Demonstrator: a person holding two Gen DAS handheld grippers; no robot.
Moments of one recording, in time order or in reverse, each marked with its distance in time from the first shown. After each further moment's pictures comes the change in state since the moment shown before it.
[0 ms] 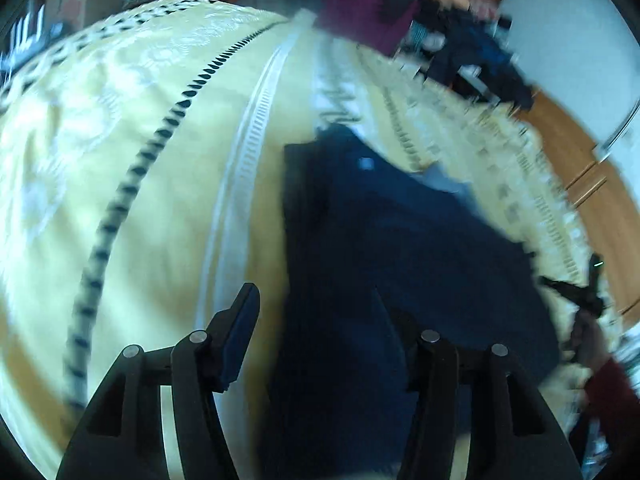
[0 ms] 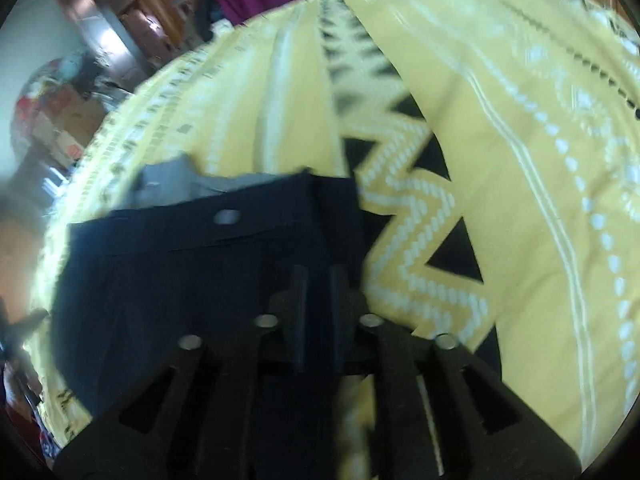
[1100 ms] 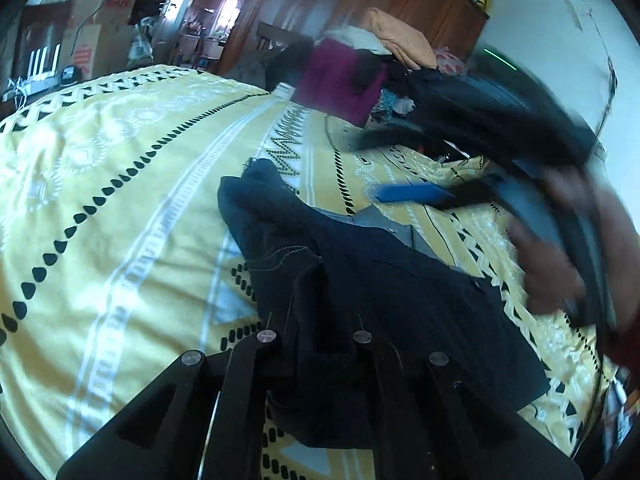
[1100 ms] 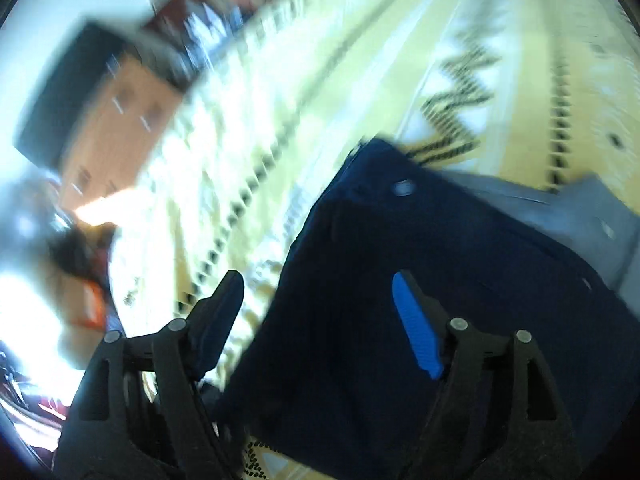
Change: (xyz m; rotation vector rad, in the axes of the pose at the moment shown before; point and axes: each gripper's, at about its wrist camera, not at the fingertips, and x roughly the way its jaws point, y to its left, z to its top) left arm -0.007 -0.084 -0.051 0.059 -0.298 0.007; right arm 0.147 0.440 0.028 -0.489 0.513 0.345
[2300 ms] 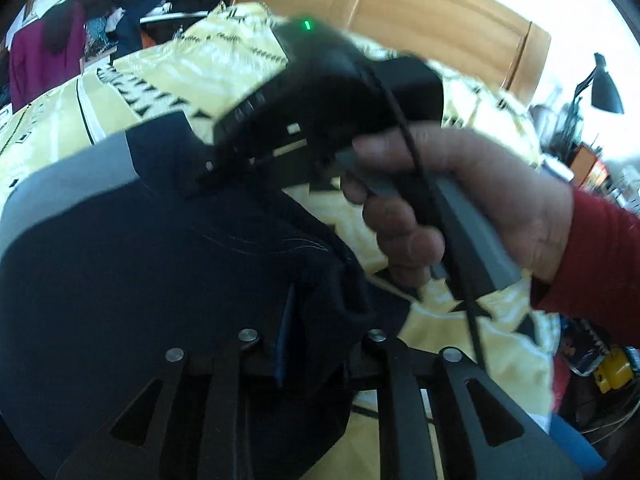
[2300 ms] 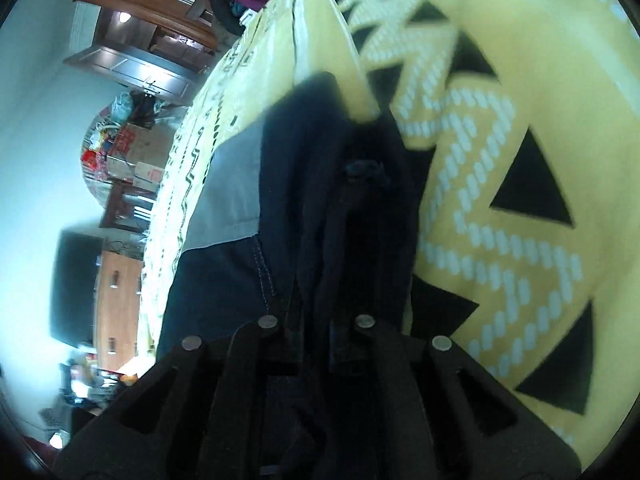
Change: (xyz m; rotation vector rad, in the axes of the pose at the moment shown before) left arm 0.141 -0.365 -0.141 0.695 0.468 -0.507; right arm -0.156 -0.380 -0.313 0.639 -0.450 0.209
